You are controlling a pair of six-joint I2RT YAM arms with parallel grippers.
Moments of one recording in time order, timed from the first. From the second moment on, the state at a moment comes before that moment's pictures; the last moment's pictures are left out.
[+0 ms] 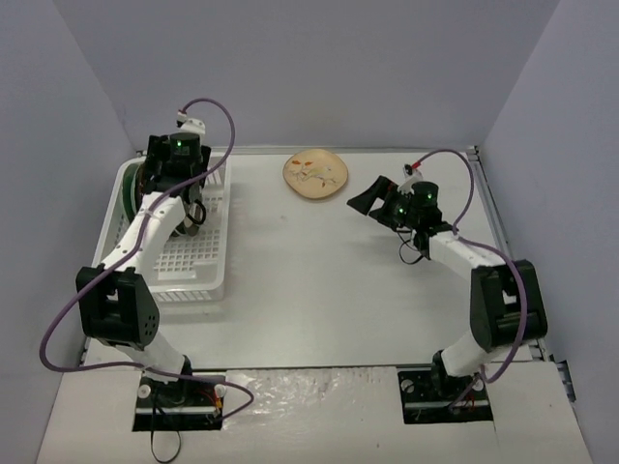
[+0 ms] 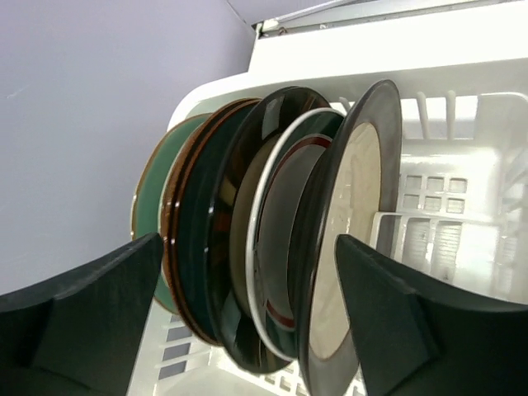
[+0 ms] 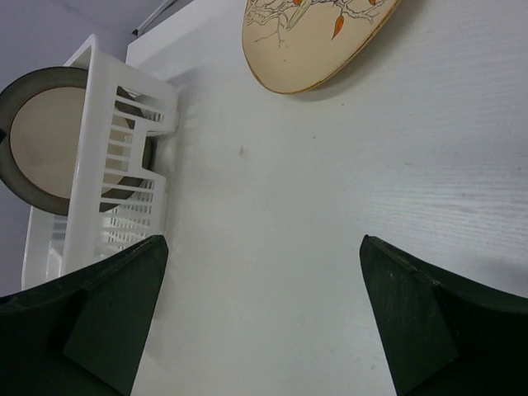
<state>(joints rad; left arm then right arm) -0.16 1.59 1.45 -0.34 -0.57 0.24 0.18 1.59 0.85 0.34 -0.43 0.71</state>
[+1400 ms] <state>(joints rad) -0.16 1.02 1.07 -0.48 -0.23 -0.12 0.27 2.39 1.52 0.48 -0.13 1.03</state>
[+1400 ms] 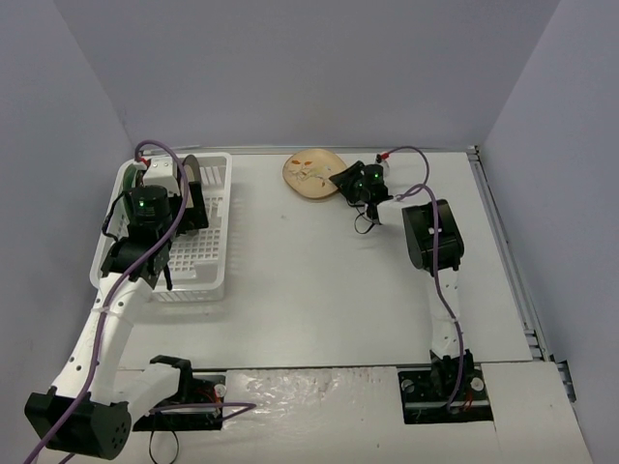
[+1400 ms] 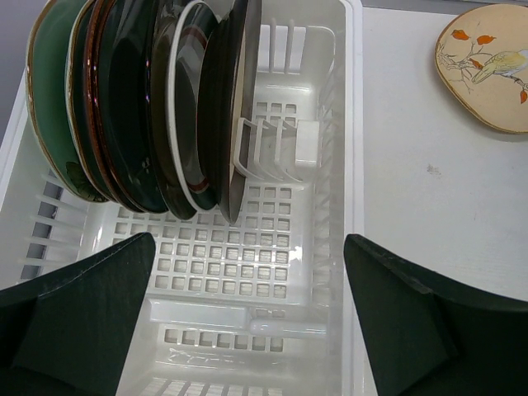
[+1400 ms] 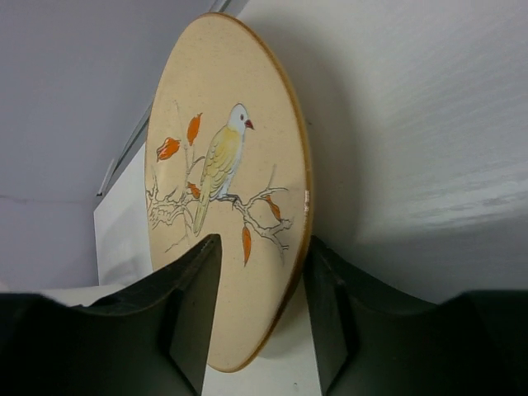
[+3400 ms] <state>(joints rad) -0.29 1.36 1.26 -0.44 0.26 -0.54 0.32 1.76 0.82 0.92 -0.69 1.28</state>
